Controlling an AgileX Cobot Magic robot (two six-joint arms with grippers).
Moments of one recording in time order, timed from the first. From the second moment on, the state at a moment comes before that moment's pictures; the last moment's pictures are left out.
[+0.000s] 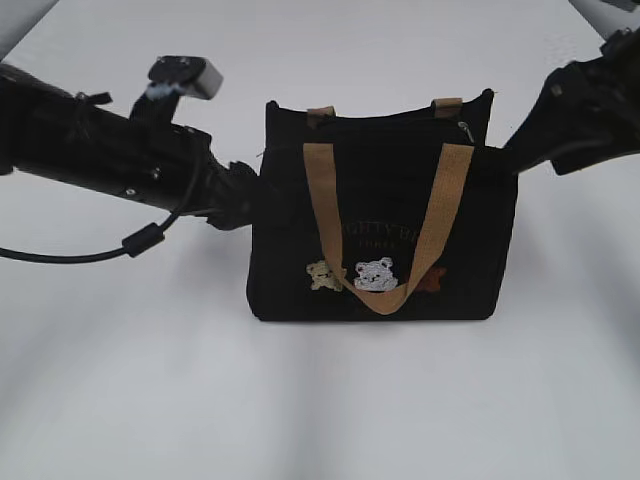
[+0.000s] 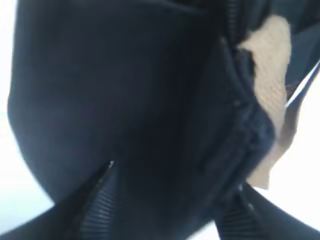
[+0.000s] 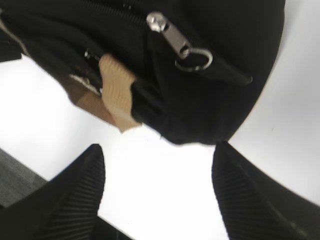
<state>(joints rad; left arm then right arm) -0.40 1.80 -0.99 -1.47 0.52 1.71 0.02 1.56 -1.18 0.63 0.98 -0.58</state>
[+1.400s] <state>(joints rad) -0.40 0.08 -0.53 -0.03 1.05 0.04 0.02 0.09 -0.50 0.15 1.14 -0.26</state>
